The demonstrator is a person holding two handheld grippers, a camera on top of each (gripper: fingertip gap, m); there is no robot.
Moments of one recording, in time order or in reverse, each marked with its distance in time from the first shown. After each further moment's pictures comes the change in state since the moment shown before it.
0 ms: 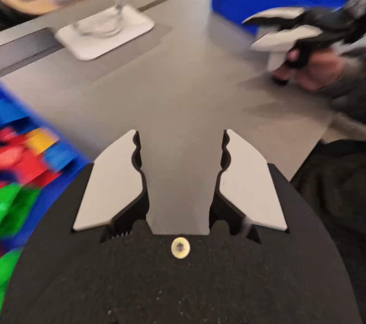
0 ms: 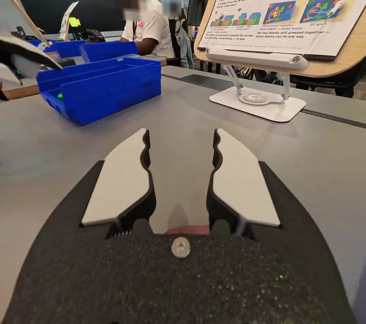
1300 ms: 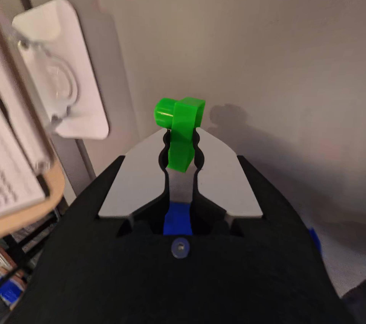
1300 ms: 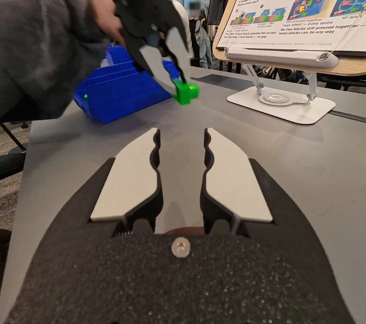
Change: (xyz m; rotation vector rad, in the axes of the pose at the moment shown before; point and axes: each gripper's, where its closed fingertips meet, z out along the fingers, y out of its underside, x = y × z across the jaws) left arm -0.043 -0.054 0.164 -0.620 0.246 0.956; right arm -0.014 -0.001 -0.001 0.000 -0.109 0.035
